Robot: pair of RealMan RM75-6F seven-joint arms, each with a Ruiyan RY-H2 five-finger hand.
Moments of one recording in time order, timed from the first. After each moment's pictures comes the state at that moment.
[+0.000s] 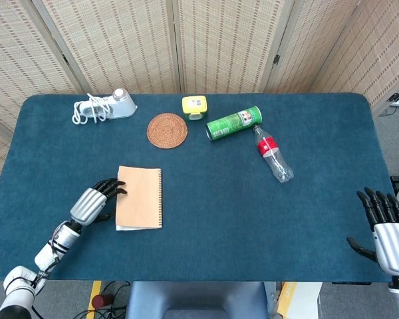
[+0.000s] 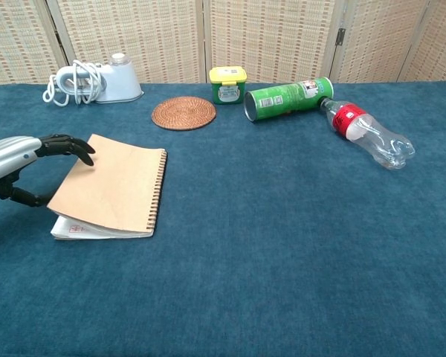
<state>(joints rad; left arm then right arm) -0.53 -1.94 0.13 -0.15 1.69 1.40 -0.83 0.01 -1.06 0.05 -1.73 -1.56 1.57 -0.11</state>
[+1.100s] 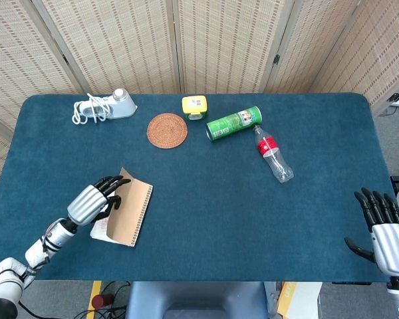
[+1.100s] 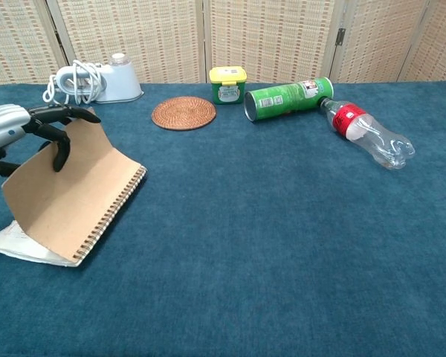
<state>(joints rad) -0.57 -1.81 0.16 -0.27 1.73 1.58 -0.77 0.01 -1.07 0.05 -1.70 -1.59 1.58 -0.08</state>
